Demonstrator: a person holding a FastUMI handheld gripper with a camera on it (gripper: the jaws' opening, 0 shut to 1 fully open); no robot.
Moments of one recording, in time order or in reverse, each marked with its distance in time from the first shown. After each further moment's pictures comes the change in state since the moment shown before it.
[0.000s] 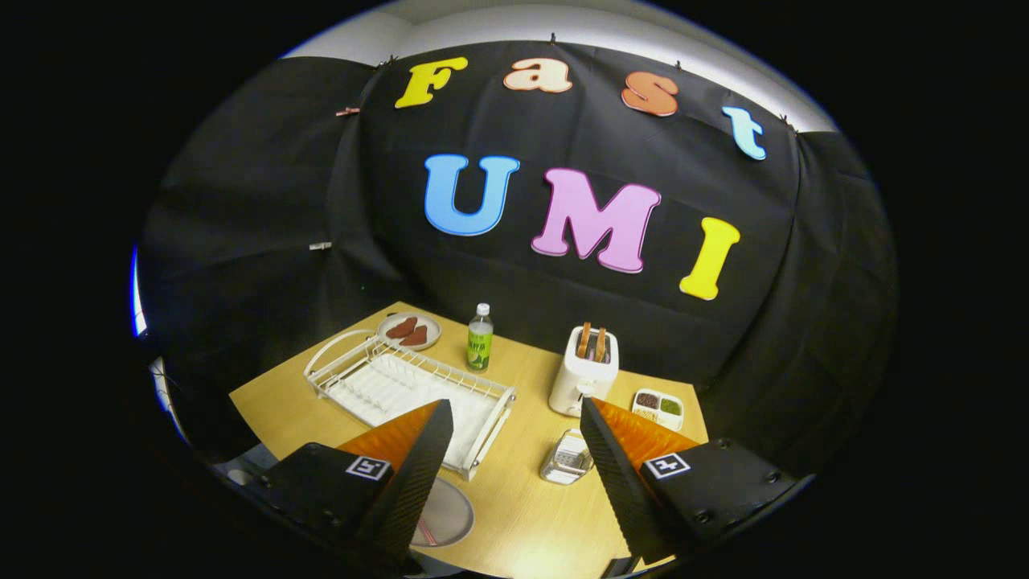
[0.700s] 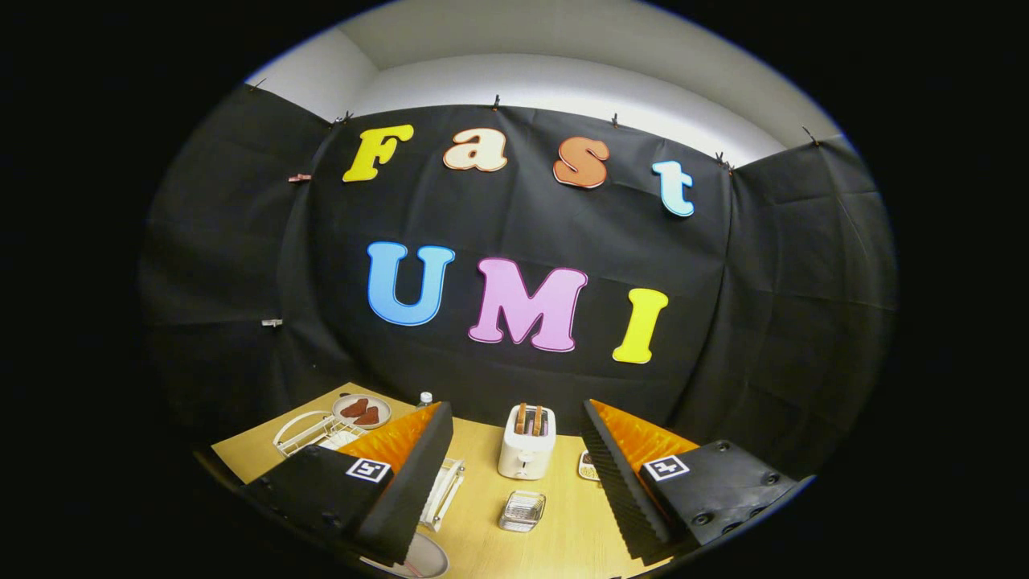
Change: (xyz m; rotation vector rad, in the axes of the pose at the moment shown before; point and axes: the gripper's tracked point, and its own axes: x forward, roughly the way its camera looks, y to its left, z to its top) arm -0.040 -0.066 0.075 0.055 -0.239 -0.188
